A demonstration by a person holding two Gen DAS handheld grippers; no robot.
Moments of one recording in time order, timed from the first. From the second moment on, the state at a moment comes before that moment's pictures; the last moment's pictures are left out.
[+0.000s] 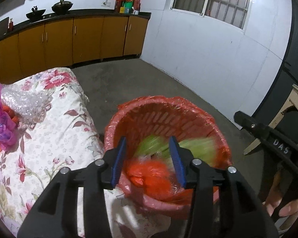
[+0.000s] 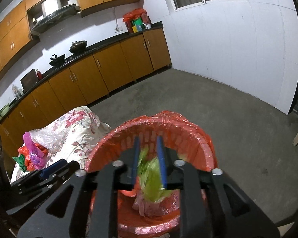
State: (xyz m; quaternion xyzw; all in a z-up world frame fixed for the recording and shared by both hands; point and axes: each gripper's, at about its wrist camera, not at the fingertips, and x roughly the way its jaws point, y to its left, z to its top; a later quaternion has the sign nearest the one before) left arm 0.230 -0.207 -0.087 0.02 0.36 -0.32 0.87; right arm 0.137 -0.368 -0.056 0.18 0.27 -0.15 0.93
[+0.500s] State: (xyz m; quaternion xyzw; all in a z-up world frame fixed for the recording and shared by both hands) left arm 0.236 -0.131 -0.082 0.03 0.34 -0.20 0.92; right arm 0.147 -0.331 -0.045 0.12 0.26 -0.13 0.95
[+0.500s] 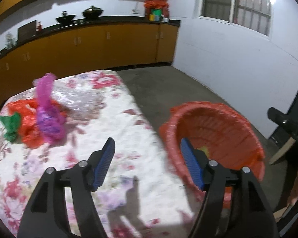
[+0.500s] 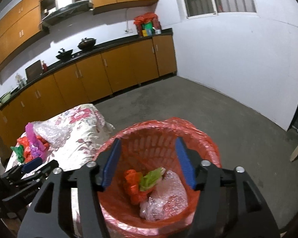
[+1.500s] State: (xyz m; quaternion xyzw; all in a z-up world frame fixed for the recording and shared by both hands) left arm 0.259 0.144 -0.093 -0.05 0.33 0.08 0.94; right arm 0.329 -0.069 -0.098 0.04 0.37 0.14 0.92
